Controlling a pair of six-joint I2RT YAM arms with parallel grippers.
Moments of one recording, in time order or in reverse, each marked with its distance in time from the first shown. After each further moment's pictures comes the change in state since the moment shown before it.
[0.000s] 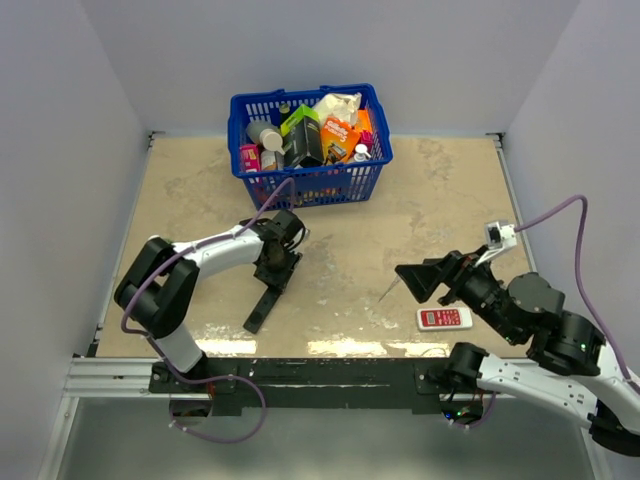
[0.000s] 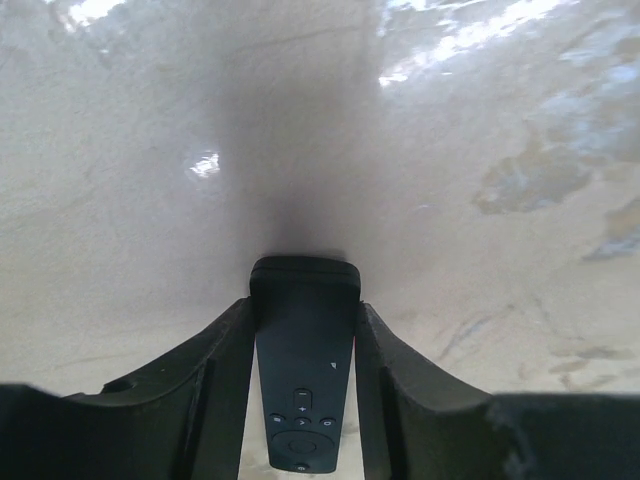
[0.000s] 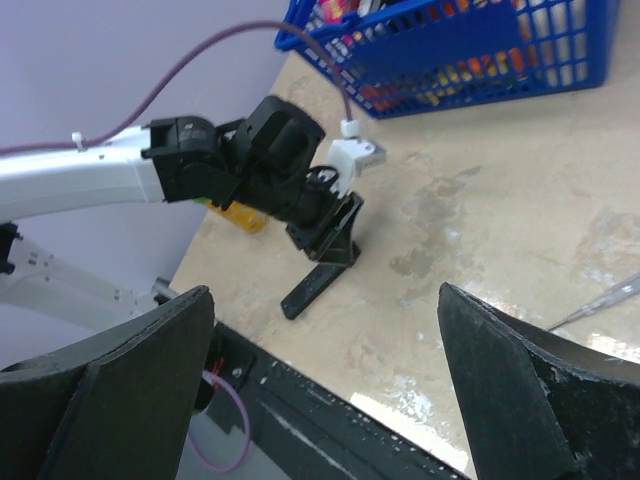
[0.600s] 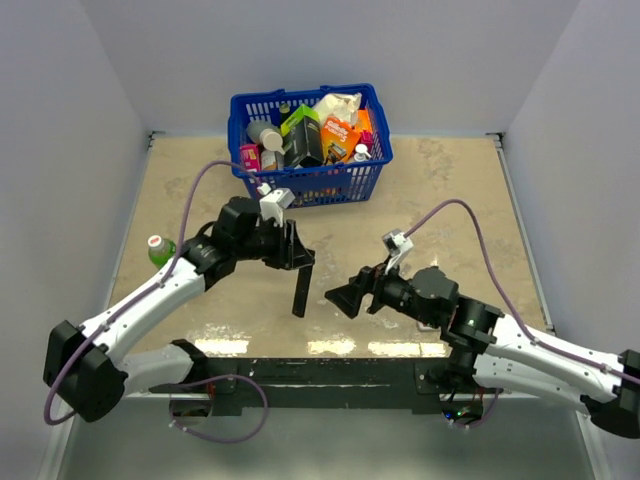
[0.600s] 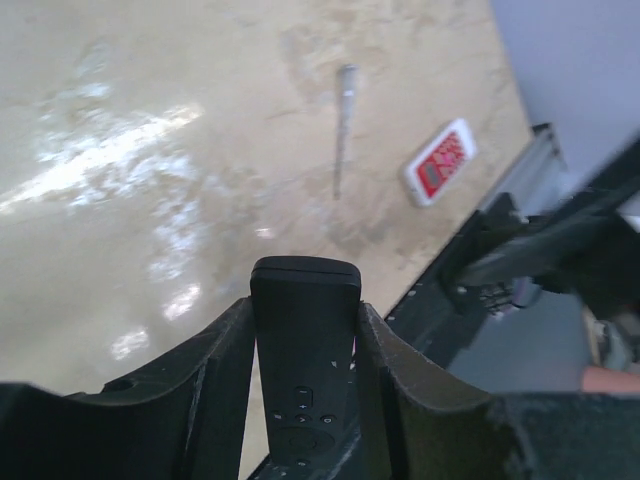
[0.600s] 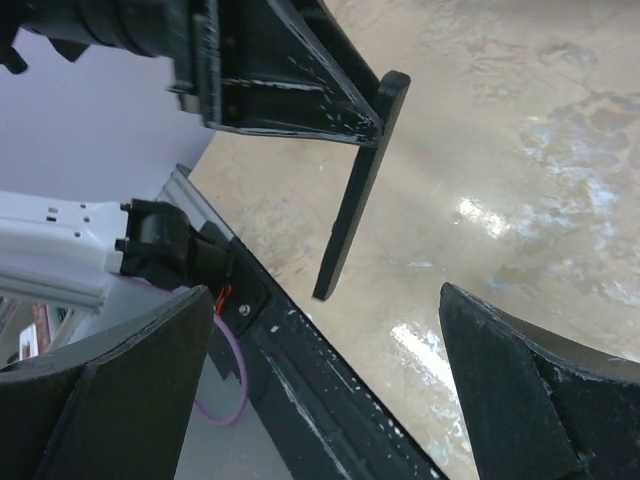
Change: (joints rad) left arm 0.044 -0.511 -0.113 0.322 0.409 -0.290; right arm 0.013 0.267 -0.390 0.600 -0.322 -0.003
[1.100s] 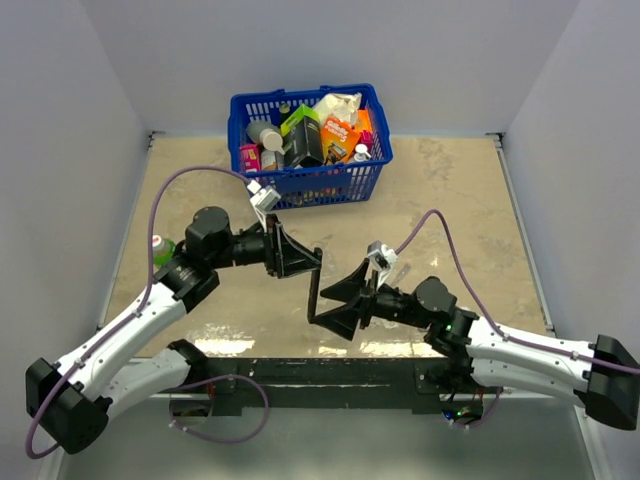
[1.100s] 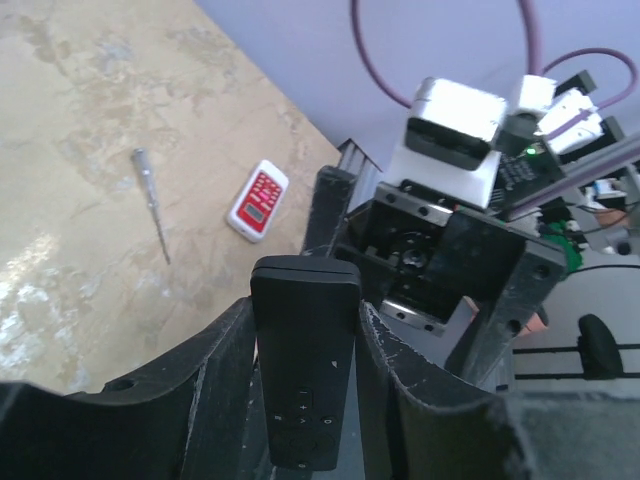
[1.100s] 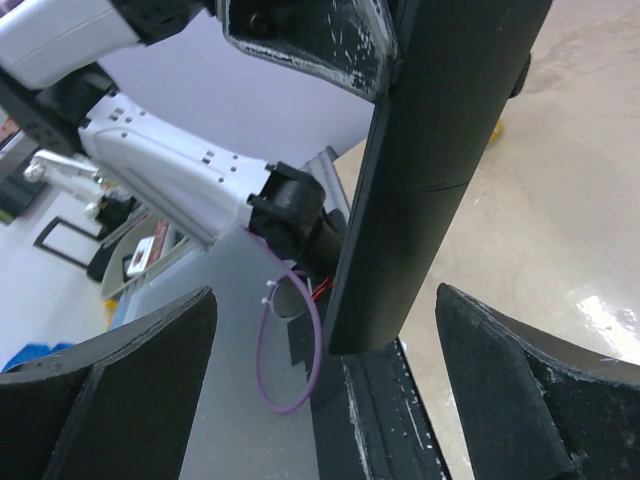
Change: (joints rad) left arm 0.000 -0.233 -0.112 0.356 0.335 -0.143; right arm 0.000 0.121 -0.217 0.647 -0.357 -0.053
